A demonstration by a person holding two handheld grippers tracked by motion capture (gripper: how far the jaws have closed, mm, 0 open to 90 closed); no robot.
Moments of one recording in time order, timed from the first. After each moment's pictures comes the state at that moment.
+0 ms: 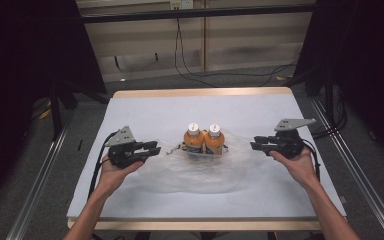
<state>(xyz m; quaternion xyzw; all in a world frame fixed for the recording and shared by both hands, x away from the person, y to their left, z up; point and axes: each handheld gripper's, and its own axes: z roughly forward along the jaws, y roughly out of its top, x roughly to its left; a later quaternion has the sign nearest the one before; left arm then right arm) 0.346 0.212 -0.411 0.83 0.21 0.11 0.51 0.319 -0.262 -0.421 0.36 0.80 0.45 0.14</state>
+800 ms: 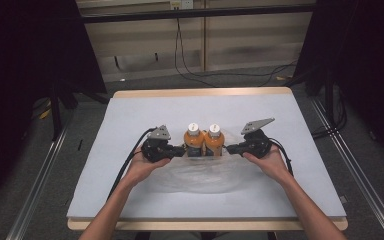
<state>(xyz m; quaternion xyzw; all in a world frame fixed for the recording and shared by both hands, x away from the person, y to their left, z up) 0.379 0.136 -0.450 0.89 0.17 0.04 0.42 0.352 -0.198 -0.451 0.31 0.85 0.41 0.07</state>
